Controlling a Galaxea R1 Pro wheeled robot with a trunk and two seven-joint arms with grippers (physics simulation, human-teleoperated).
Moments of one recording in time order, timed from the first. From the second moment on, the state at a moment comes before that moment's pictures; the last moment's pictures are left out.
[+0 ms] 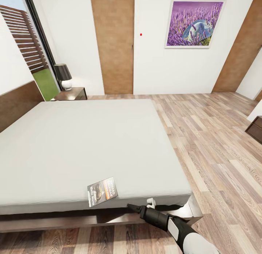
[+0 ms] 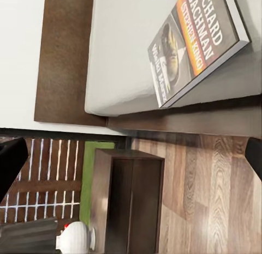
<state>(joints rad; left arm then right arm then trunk) -0.36 0.72 -0.24 -0.54 0.36 0.24 1.39 -0.65 0.15 -0.80 -0.22 0.44 0.25 1.11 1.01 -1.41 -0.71</state>
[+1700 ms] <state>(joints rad) -0.36 0.71 -0.24 -0.54 0.36 0.24 1.51 -0.65 0.14 -0.80 -0.22 0.44 0.25 1.15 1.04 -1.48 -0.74</state>
